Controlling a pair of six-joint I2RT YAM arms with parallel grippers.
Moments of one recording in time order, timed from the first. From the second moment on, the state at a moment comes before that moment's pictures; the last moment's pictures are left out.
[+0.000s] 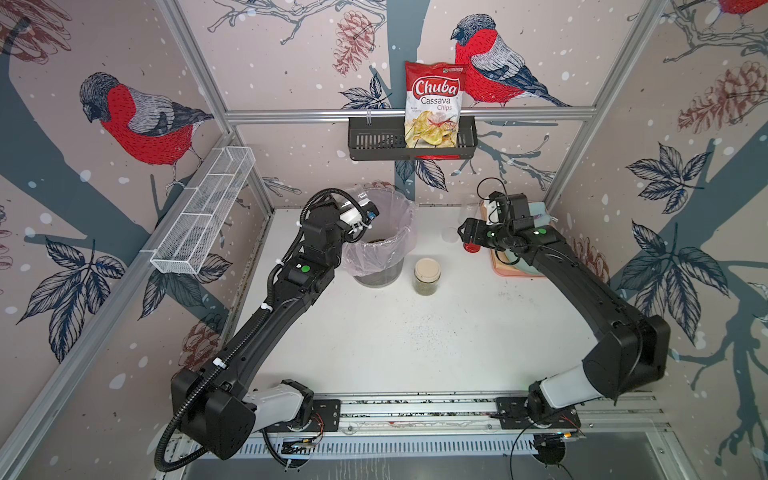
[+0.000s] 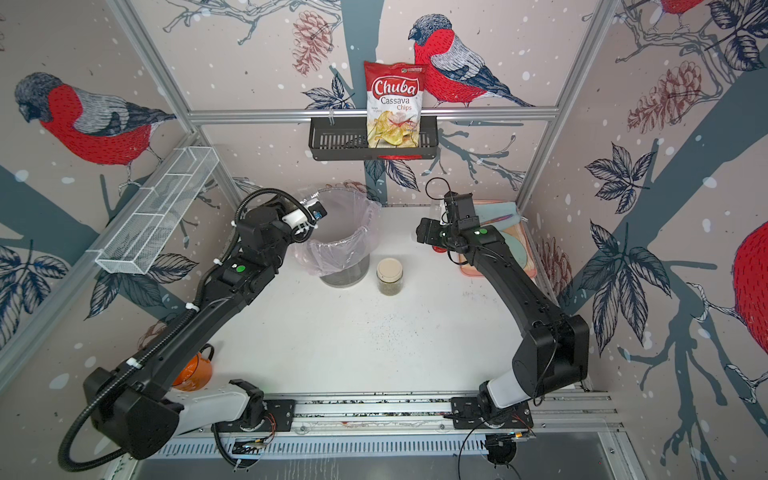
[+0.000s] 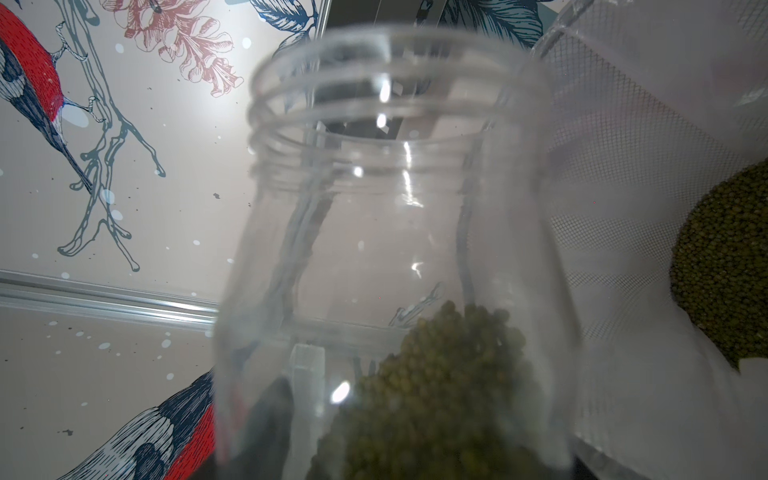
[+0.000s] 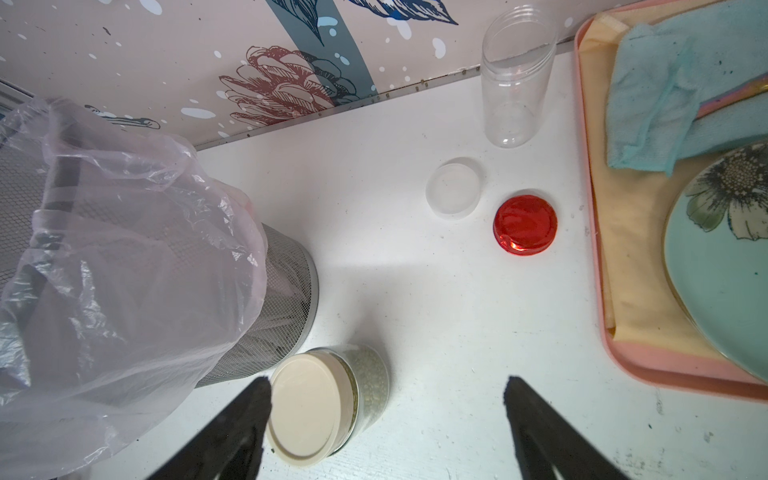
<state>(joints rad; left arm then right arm) -0.43 1.25 1.18 -0.10 -0.47 1.13 0.35 1.51 1.39 -0.61 -0.12 0.39</state>
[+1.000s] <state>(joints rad) -0.51 1.33 1.28 -0.20 -0.54 1.13 0.35 1.52 1.40 -0.61 -0.14 0.39</state>
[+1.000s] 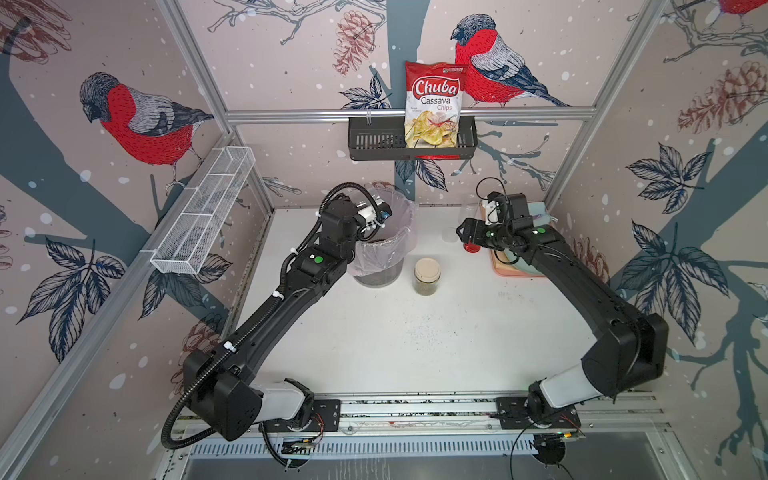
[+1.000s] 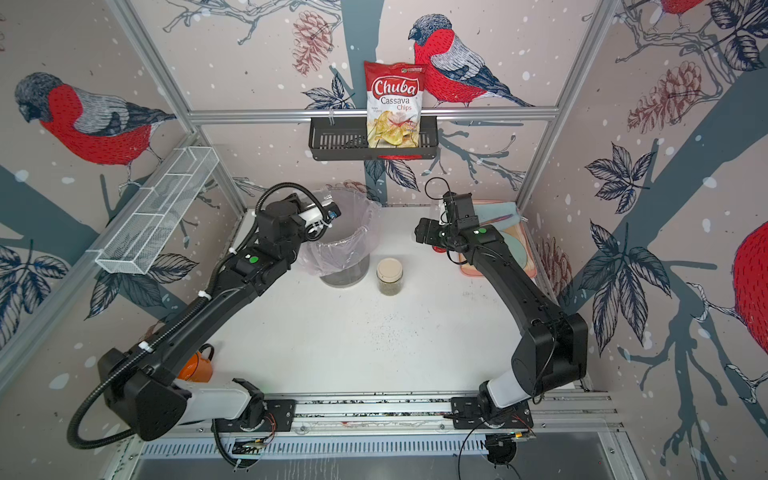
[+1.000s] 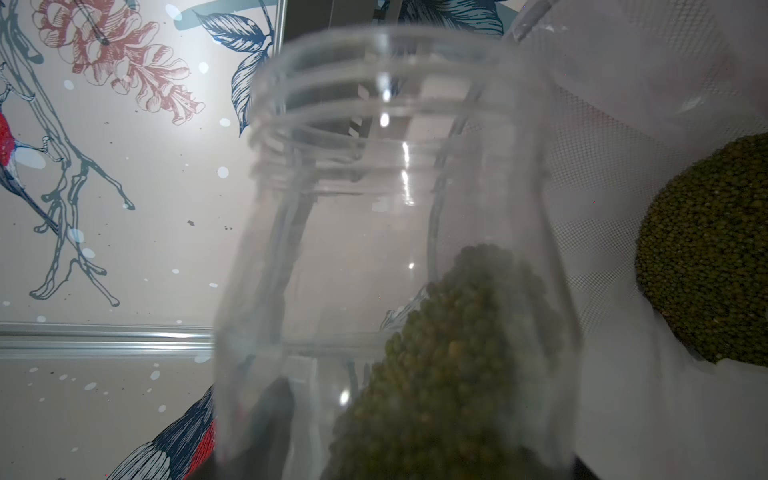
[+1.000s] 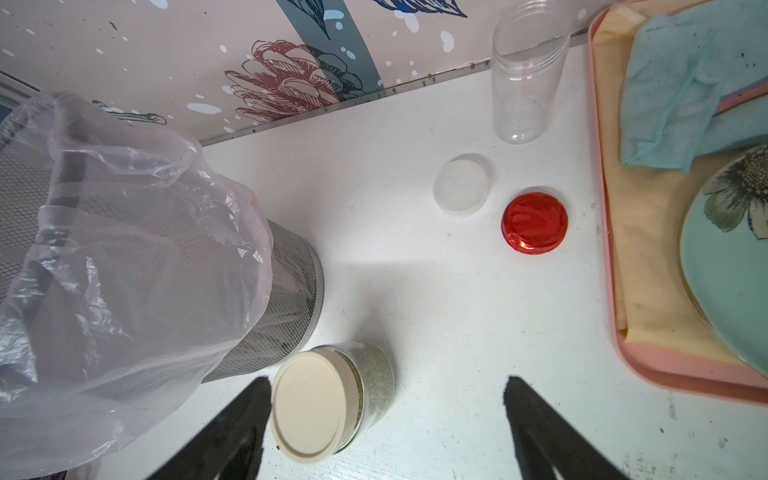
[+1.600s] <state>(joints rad) -0.52 1.39 1.38 -0.26 -0.68 1.23 0.35 1.53 1.41 -0.61 -0.16 0.39</state>
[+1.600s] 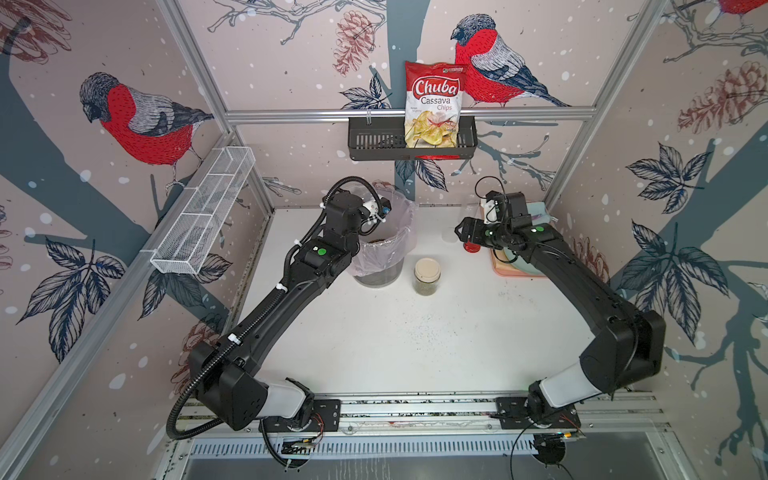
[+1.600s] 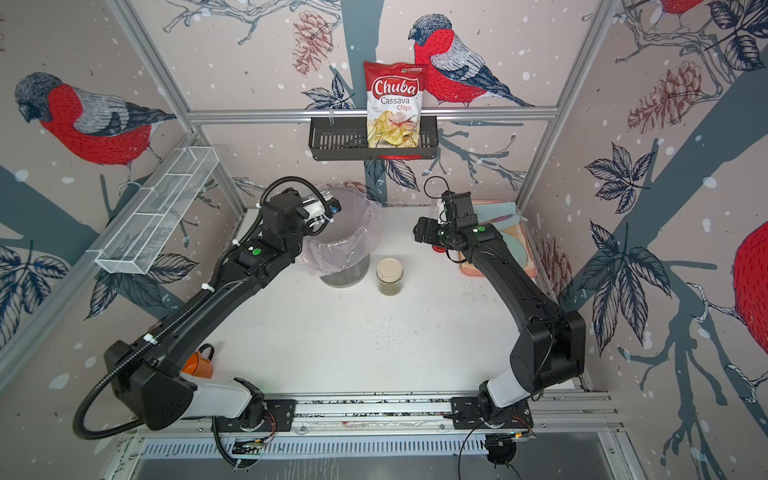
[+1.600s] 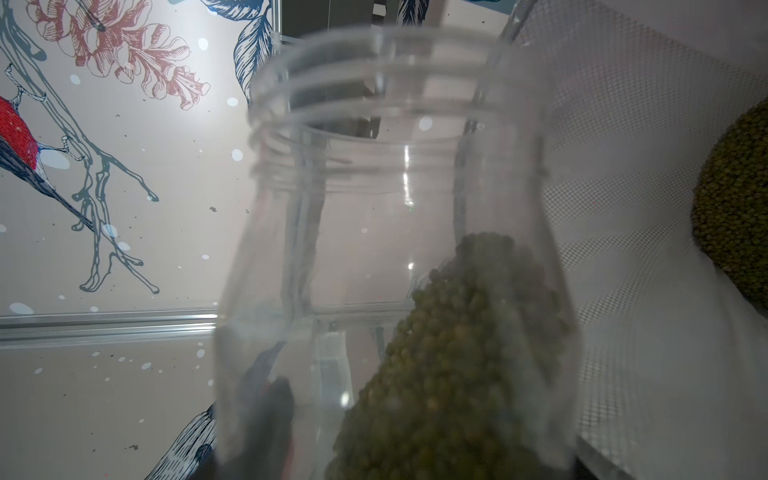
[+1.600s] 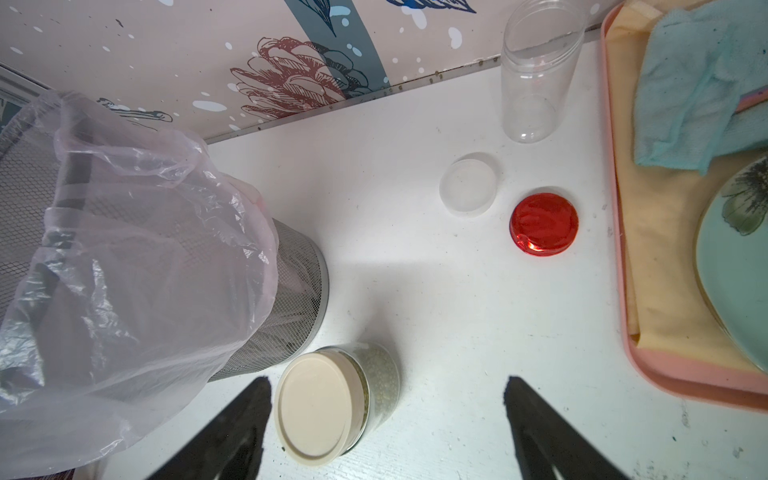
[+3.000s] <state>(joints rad) -0.51 1.40 1.40 -0.28 -0.76 1.60 0.35 1.51 1.40 -0.61 -0.16 0.39</state>
